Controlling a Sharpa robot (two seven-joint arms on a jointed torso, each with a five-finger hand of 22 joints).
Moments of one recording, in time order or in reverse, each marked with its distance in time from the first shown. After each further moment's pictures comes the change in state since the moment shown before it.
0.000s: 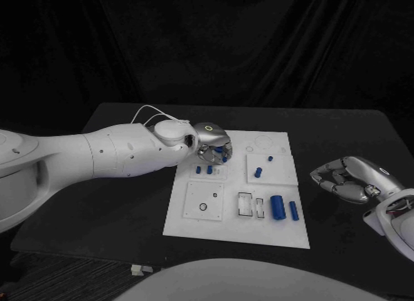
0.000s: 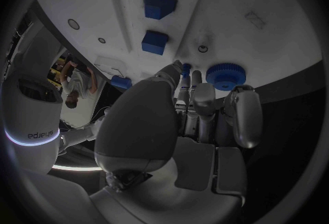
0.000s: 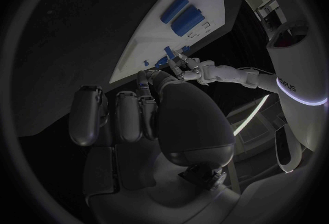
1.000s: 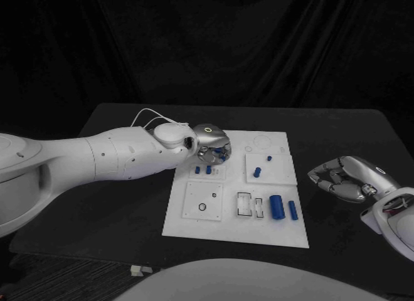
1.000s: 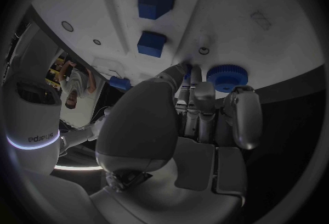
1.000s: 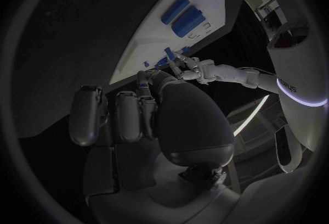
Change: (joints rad) left arm -0.019 0.005 0.002 -0.016 0.000 -0.044 0.009; left_hand 0.013 0.036 0.070 -0.078 0.015 0.095 0.019 0.047 0.055 0.137 -0.012 0.037 0.011 -0.014 -0.004 -0.040 -0.071 0.000 0.006 -0.005 0.012 0.000; right arm -0.003 0.009 0.000 -0.009 0.000 0.002 0.000; right_hand 0.000 0.000 0.003 -0.003 0.004 0.000 0.000 0.000 0.001 0.000 0.000 0.000 0.000 0.000 0.000 0.000 0.000 0.000 0.000 0.000 0.000 0.001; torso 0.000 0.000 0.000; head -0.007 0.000
